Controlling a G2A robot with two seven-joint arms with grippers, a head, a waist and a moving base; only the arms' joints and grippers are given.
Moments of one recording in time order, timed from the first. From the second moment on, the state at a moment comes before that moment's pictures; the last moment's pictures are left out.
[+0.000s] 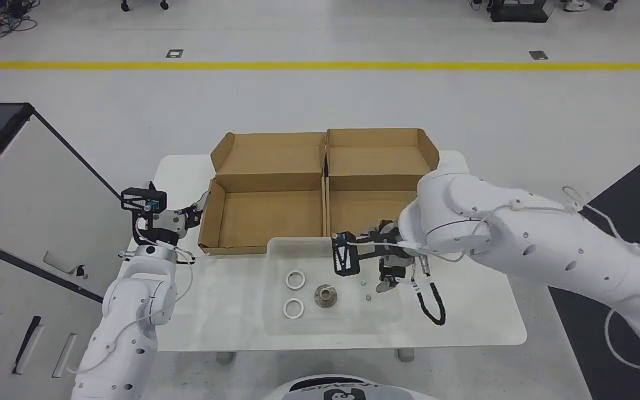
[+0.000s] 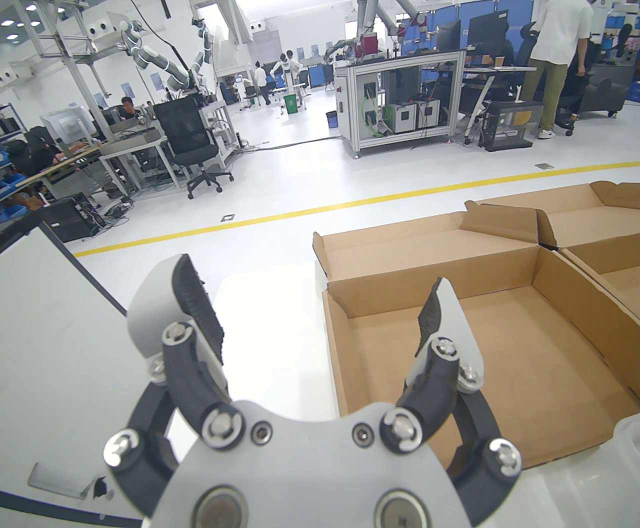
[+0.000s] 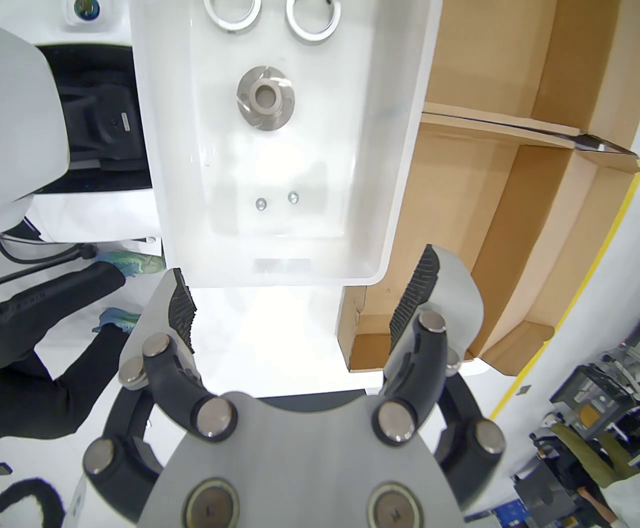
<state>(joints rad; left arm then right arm) 1.73 -1.15 -1.60 -1.80 1.33 0.00 0.00 -0.38 -0.79 0.24 -1.99 -0.36 -0.46 1.36</state>
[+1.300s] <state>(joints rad) 1.73 -1.15 -1.60 -1.80 1.33 0.00 0.00 -0.53 -0.96 0.17 -1.80 -0.44 -0.39 1.43</state>
